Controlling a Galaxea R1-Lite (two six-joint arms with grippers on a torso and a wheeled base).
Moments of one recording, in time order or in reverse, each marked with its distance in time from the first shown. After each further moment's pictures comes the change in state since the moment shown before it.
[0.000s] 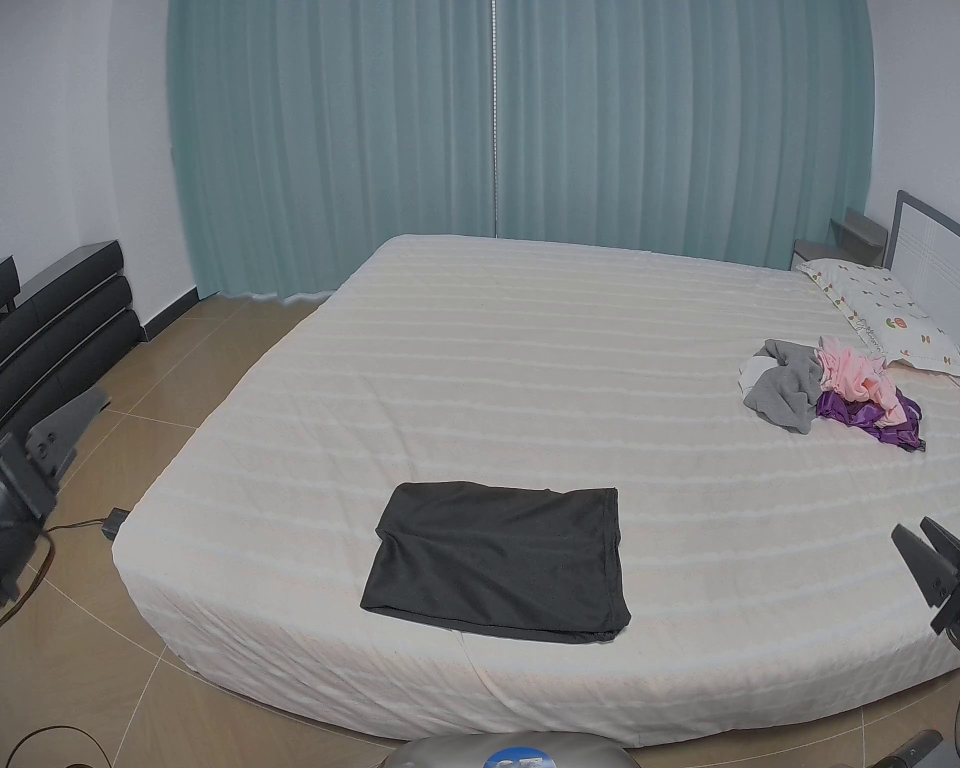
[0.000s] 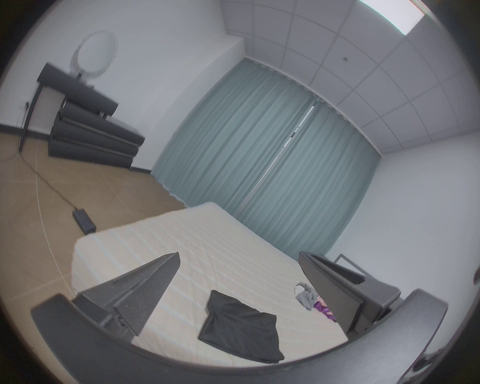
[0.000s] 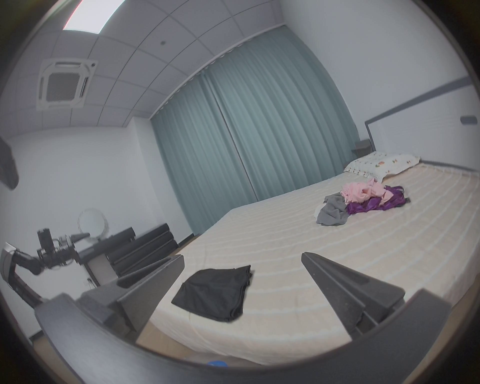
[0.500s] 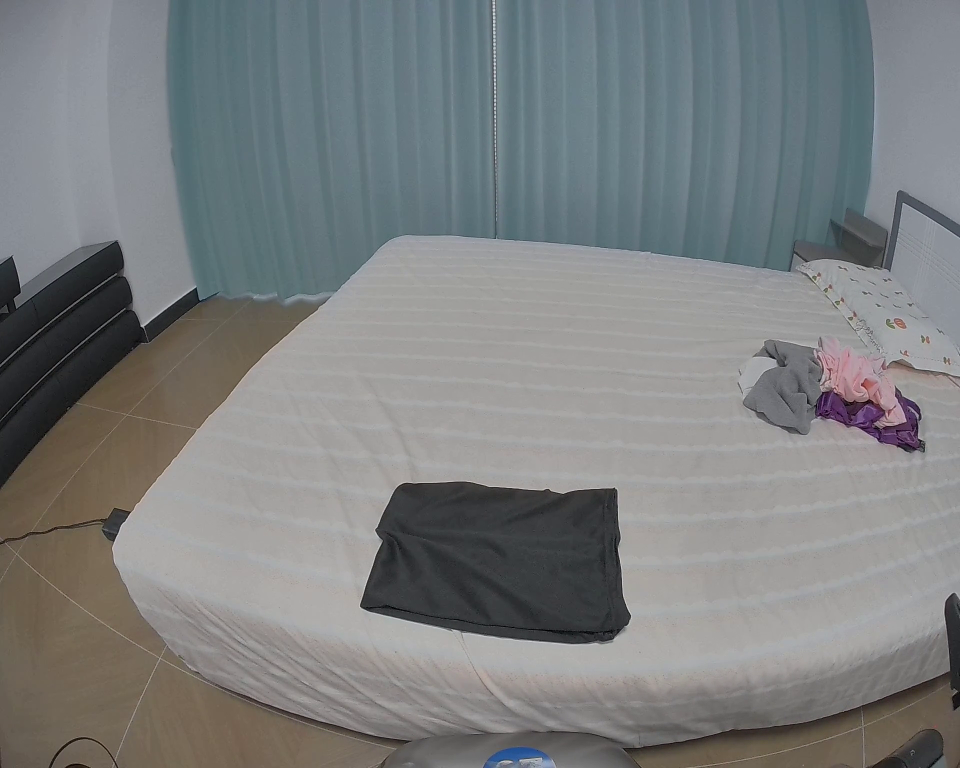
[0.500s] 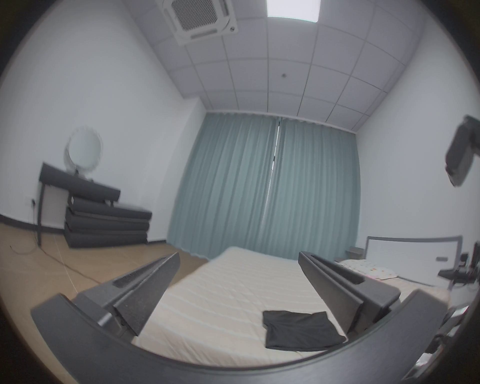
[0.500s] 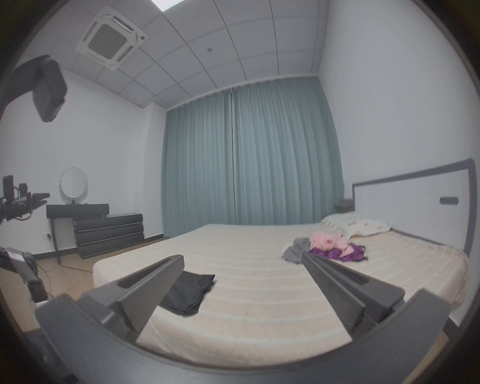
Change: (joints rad) left arm 0.082 -0.709 0.076 0.370 0.086 0.415; right arm 0.022 -0.543 -0.109 0.497 -0.180 -0.306
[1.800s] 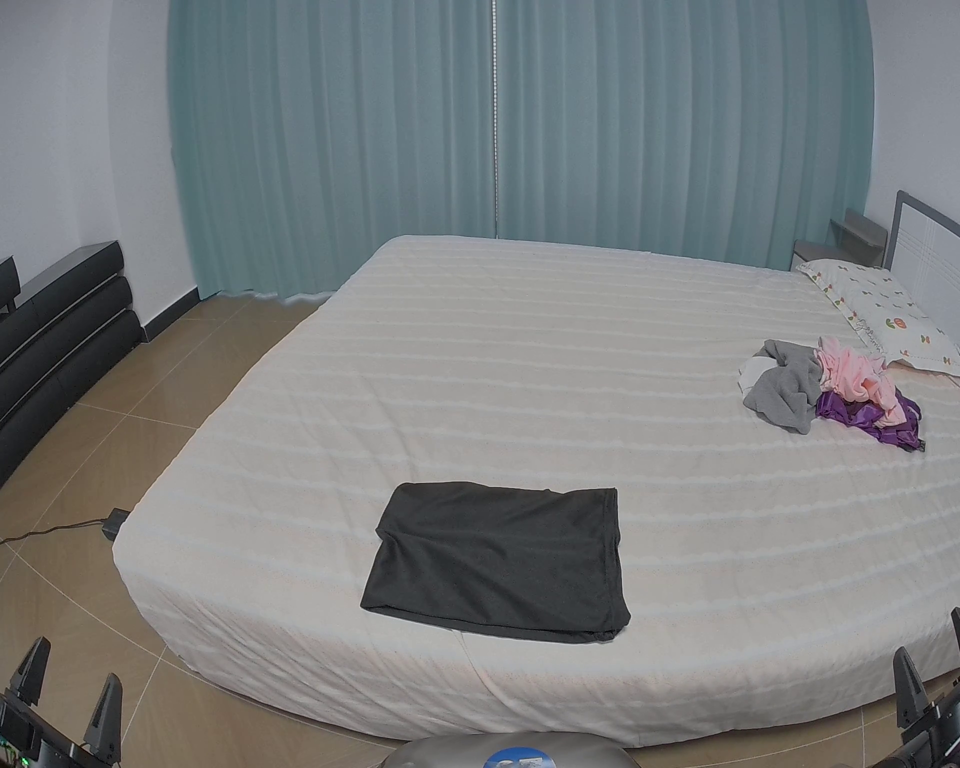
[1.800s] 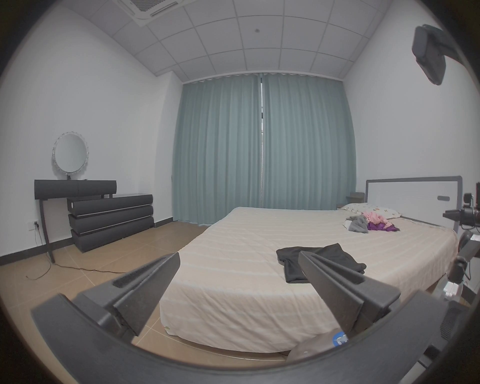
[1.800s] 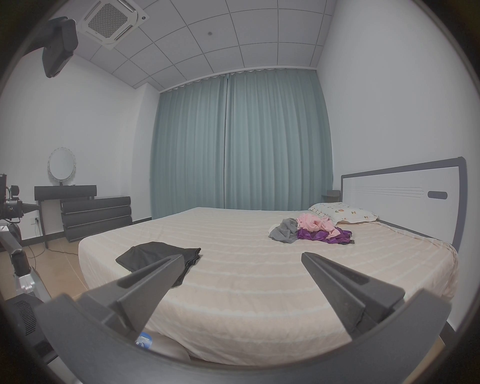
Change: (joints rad) left arm 0.038 -0.176 0.288 0.148 -0.105 0.167; right arm 0.003 -0.145 0.196 0.042 -0.076 -0.052
